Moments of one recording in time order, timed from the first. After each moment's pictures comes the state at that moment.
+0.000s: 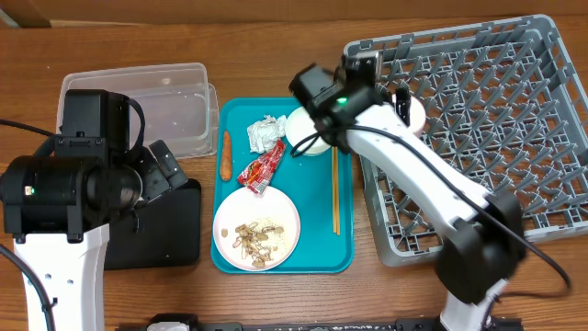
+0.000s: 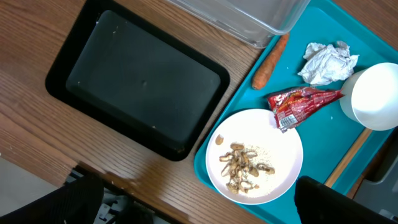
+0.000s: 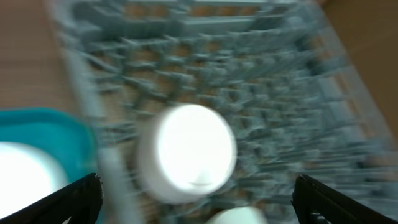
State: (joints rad) left arm -0.03 1.28 1.71 -1.66 -0.13 -0.60; right arm 0.62 1.91 1.75 -1.14 0.83 0.64
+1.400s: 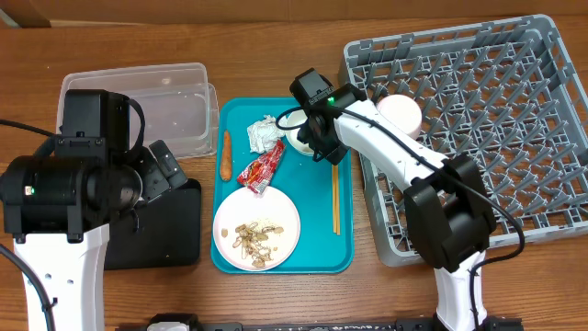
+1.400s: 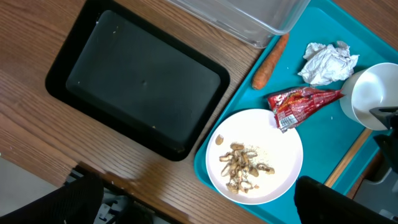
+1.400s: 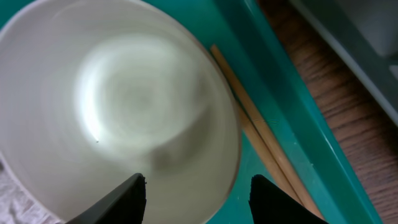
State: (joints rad) left arm -0.03 1.28 1.71 -1.66 -0.13 -0.60; right arm 0.56 2.14 1.71 -0.96 0.06 1.19
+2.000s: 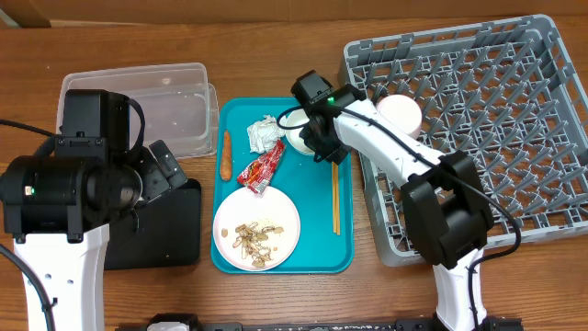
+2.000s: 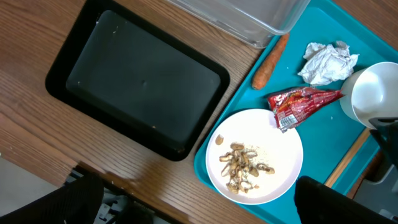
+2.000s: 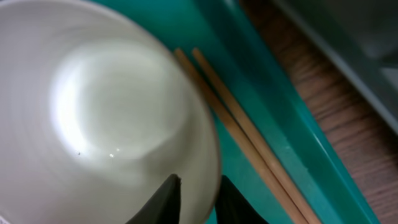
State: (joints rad) left arm -0.03 1.28 1.71 -1.66 -0.13 -0.60; right arm 0.55 2.16 1.71 -0.98 0.06 1.22
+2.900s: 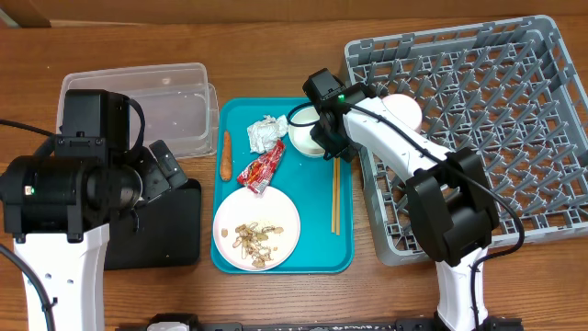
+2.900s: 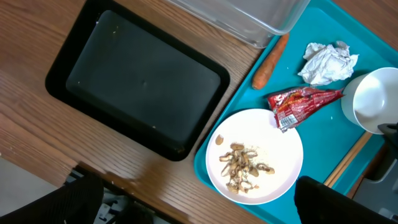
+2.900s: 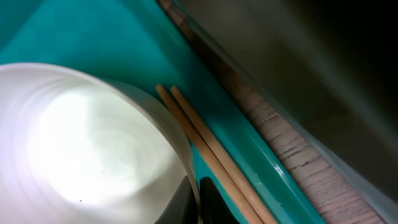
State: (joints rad) left arm -0.03 1.28 1.71 -1.66 -0.13 -0.60; right arm 0.51 2.16 1.67 -0.95 0.08 1.18
